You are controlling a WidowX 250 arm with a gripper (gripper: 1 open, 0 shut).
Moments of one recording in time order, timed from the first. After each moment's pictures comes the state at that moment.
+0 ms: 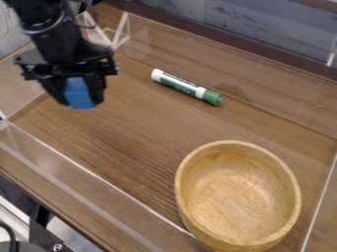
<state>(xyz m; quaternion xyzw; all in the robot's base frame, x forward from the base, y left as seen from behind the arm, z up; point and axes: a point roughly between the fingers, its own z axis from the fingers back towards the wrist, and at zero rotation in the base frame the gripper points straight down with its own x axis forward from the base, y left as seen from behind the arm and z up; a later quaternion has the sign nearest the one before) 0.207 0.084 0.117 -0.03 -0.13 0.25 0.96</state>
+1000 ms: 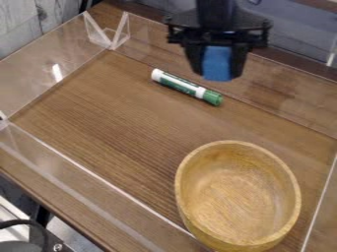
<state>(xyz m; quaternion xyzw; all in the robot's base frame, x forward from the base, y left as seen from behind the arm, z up) 0.297 -0.044 0.141 -0.05 -0.14 0.13 0.98</state>
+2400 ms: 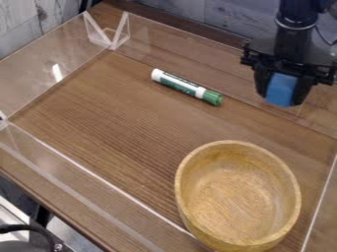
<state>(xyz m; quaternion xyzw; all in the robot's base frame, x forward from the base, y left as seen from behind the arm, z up) 0.336 -0.104 0.109 -0.04 -0.12 0.03 0.99</state>
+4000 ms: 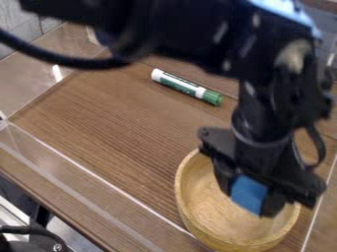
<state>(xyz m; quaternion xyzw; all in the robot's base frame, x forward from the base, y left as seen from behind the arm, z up) 0.191 -0.129 0.095 -0.04 -0.11 -0.03 0.99</state>
